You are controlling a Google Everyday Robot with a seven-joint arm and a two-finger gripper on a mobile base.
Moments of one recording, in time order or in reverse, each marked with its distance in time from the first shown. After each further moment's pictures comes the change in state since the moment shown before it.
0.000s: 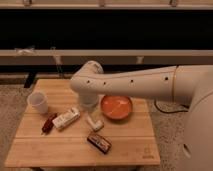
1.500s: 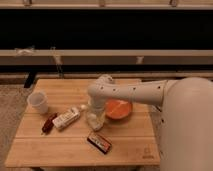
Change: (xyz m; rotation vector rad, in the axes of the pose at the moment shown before) arm 0.045 -0.004 0.120 0.024 -0.144 -0.266
